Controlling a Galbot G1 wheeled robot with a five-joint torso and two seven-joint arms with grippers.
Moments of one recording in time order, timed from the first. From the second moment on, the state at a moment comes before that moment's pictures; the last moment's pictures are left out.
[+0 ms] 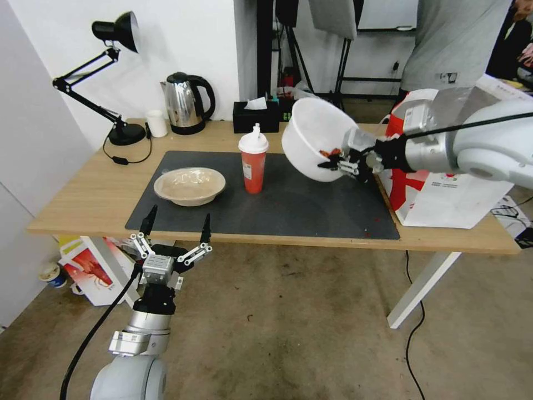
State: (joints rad) left arm 1.64 -1.59 -0.60 -2.20 0.05 -0.39 0.19; right arm -2.06 -0.40 1.56 1.97 1.07 -0.32 -0.36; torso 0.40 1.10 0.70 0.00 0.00
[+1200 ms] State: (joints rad) left arm 1.64 -1.59 -0.60 -2.19 0.04 -0.42 0.19; right arm -2.03 -0.33 1.69 1.76 1.06 -0.30 -0.40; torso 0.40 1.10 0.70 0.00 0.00
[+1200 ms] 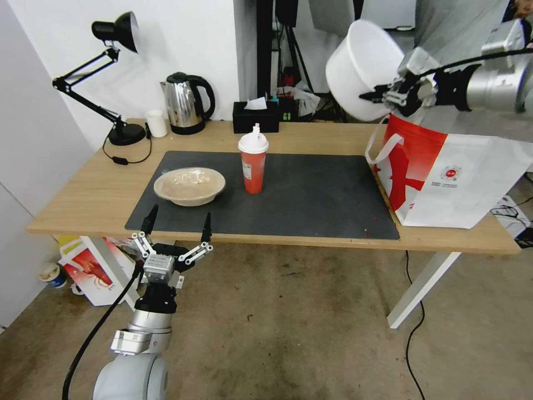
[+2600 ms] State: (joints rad) left arm 1.63 -1.59 -0.60 -2.17 0.03 -0.44 0.20; right arm -2.03 -0.18 1.62 1.56 0.90 -0.24 -0.52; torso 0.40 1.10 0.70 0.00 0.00
